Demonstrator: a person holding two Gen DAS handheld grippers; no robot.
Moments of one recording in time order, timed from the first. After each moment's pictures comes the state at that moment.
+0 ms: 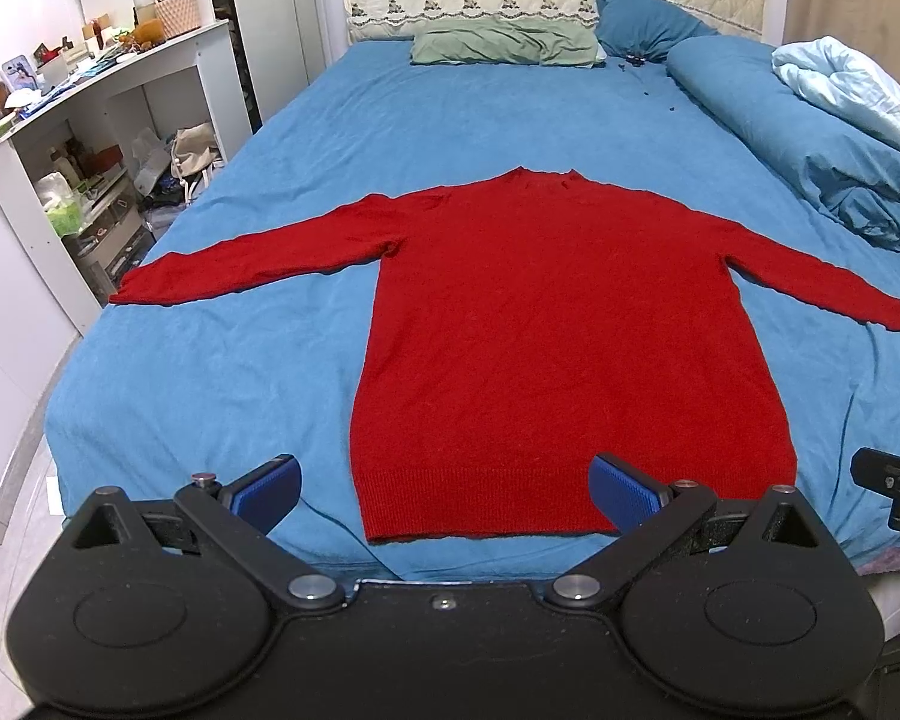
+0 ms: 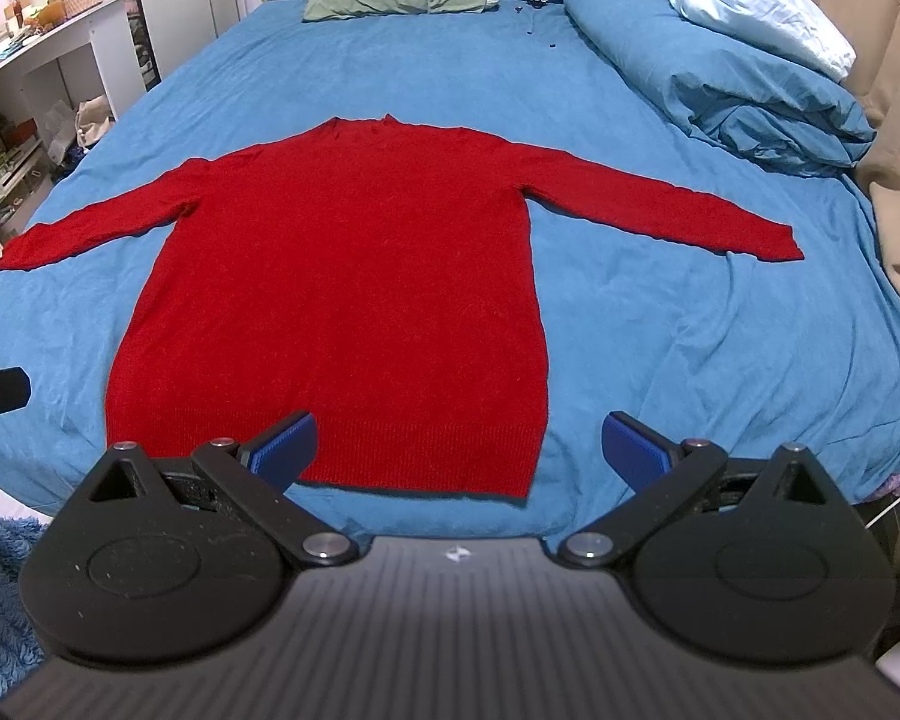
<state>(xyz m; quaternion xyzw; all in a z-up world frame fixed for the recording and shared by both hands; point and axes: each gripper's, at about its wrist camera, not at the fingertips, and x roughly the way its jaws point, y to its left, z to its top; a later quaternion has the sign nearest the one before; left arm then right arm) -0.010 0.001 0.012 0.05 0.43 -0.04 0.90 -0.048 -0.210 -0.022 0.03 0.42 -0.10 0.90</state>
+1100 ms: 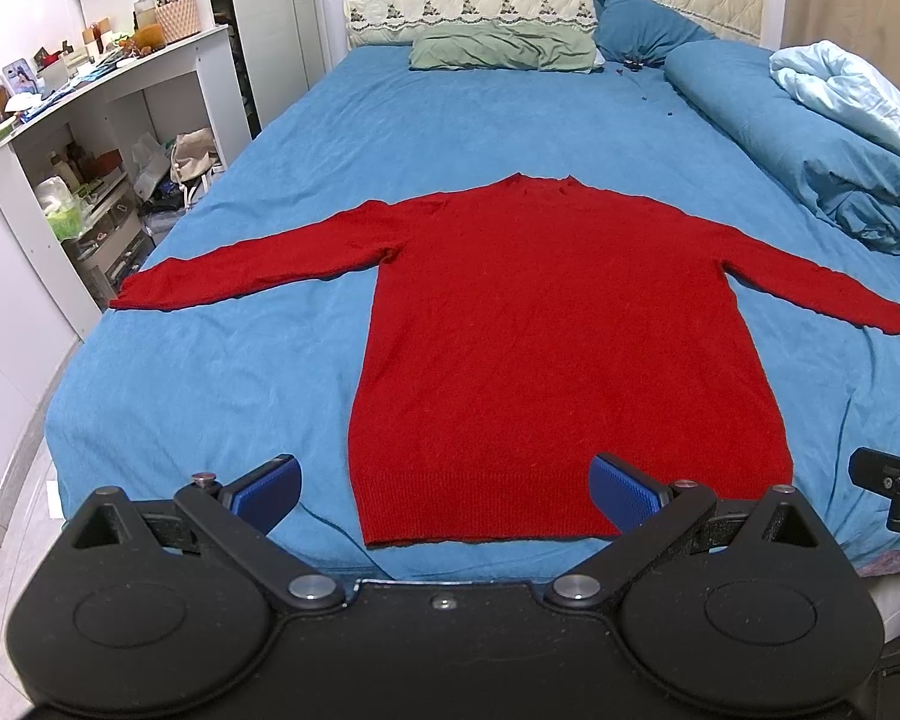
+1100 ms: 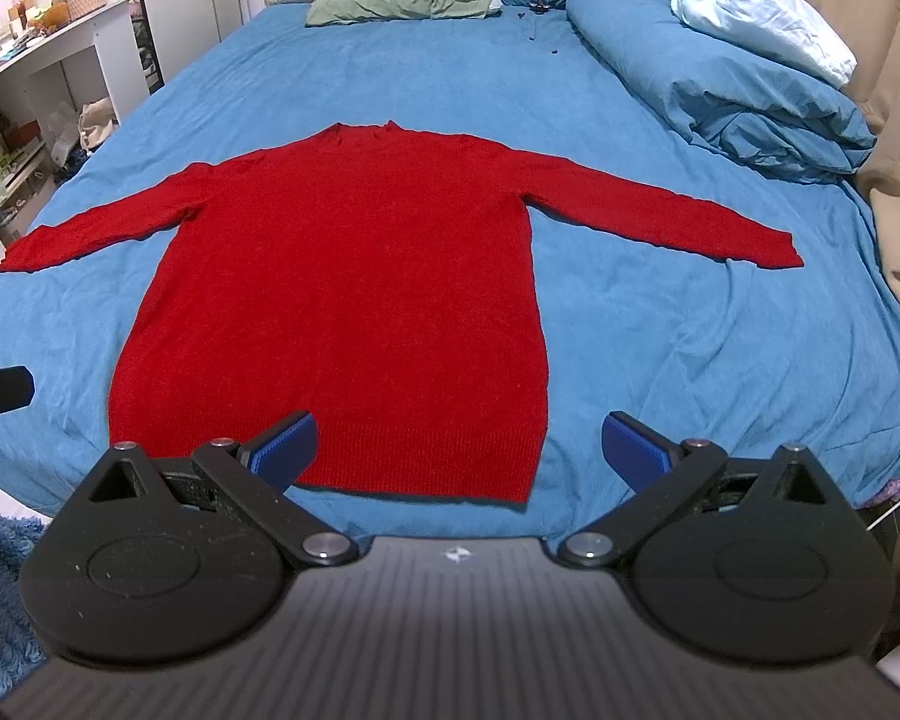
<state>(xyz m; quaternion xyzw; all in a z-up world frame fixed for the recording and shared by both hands) -0.012 -0.001 0.015 0.05 0.42 -0.04 0.90 -0.046 -0.207 -0.013 0.03 0.42 -0.10 0.90</state>
